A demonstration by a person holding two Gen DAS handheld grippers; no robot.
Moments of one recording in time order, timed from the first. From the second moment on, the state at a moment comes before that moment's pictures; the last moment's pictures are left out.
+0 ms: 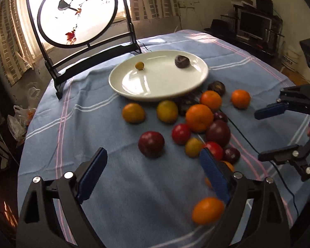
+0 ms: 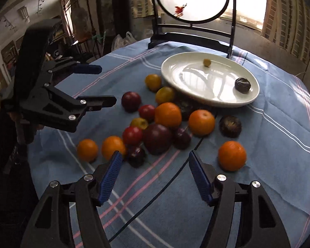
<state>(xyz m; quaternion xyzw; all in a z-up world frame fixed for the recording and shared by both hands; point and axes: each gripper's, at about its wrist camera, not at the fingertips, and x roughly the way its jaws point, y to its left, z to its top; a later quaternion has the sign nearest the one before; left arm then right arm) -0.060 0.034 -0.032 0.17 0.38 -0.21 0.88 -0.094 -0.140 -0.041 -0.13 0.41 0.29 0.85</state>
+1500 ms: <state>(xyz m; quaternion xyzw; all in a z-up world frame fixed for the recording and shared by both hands) 0.019 -0.008 -0.020 0.09 0.37 -0.12 0.92 -0.036 -0.166 -0.019 -0.05 0.36 0.25 0.90</state>
